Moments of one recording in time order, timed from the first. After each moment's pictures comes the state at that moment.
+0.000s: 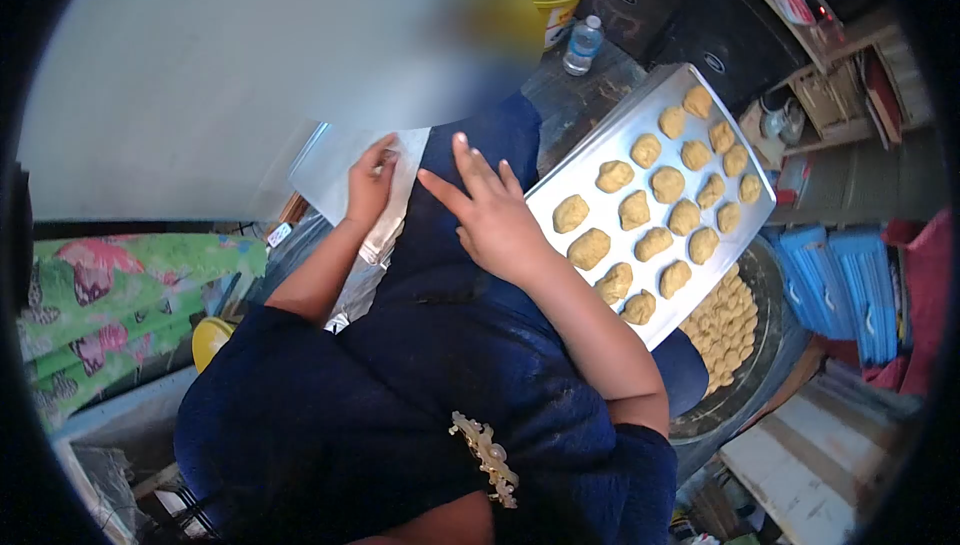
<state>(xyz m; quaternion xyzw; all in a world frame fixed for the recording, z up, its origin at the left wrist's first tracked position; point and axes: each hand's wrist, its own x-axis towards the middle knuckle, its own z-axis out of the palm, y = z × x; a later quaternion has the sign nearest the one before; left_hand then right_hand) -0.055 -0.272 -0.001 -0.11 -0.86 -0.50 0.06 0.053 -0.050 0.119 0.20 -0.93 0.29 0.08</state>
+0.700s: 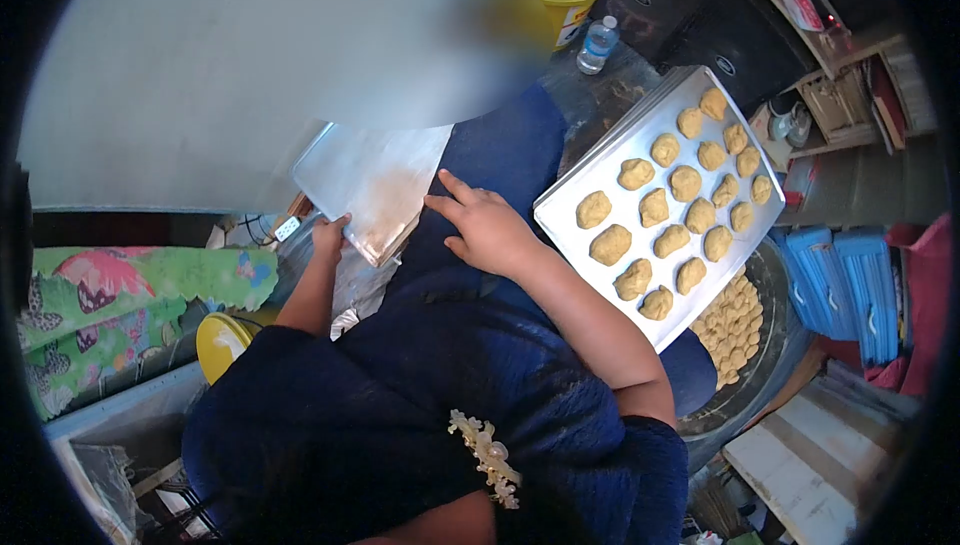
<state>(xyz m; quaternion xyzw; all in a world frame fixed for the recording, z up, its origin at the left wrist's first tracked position) -0.023 -0.469 -0.151 0.33 -0.76 -0.56 -0.07 0.045 -0.083 0.083 0.24 -0.91 0.33 -0.11</state>
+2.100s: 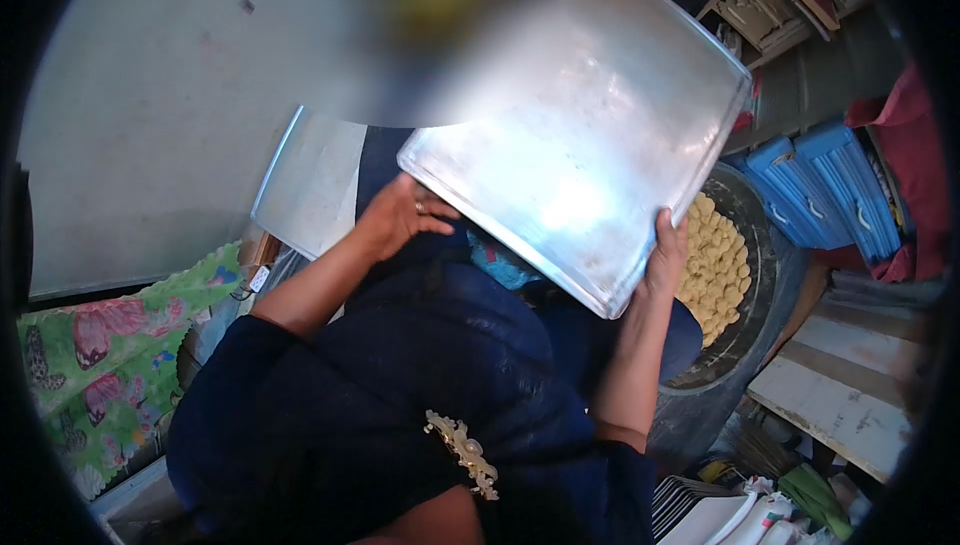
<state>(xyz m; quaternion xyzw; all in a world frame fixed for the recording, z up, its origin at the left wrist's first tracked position) 0.013 -0.181 0.051 -0.15 -0.44 -0.74 -0.48 0.226 0.127 0.047 -0.29 -0.46 0.76 0.34</state>
